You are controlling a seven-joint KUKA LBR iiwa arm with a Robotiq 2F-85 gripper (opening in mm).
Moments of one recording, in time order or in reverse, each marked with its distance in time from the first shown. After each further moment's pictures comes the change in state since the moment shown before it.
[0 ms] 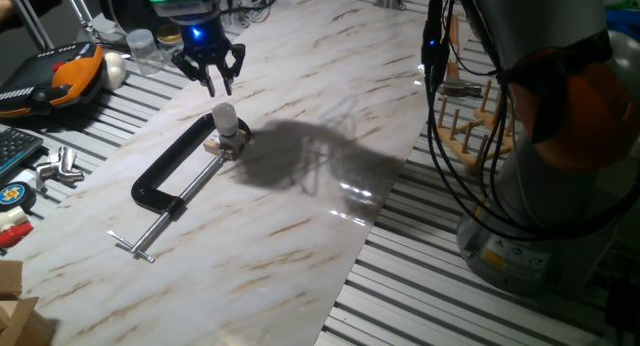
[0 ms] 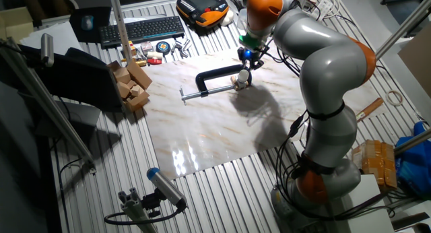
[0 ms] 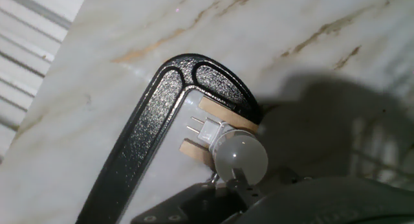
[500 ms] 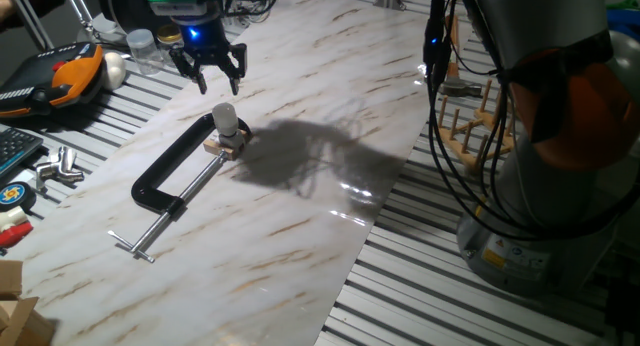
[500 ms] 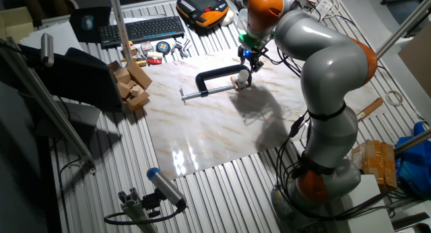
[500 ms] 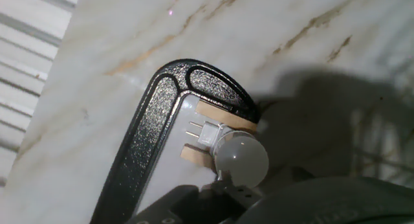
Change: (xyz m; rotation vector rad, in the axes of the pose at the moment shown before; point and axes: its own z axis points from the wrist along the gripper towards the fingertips) arm -0.001 0.002 0.003 -0.032 0.023 0.174
